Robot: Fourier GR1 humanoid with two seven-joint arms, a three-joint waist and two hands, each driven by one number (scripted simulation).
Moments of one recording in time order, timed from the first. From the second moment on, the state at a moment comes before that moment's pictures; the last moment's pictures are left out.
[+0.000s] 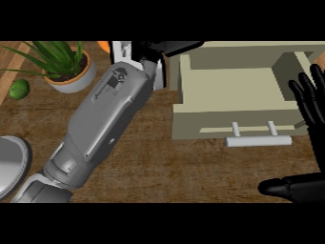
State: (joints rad) left arm -1.12 0.00 -0.15 -0.83 0.32 0.35 -0.24; right arm -0.09 -0.11 -0.10 -2.04 -0.18 0.16 0.14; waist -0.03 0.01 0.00
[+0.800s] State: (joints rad) left arm -1.28 0.00 -0.36 -0.47 0.52 0.39 -0.35; right arm -0.12 -0.10 -0.07 -2.02 -0.17 0.17 0.12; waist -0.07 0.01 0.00
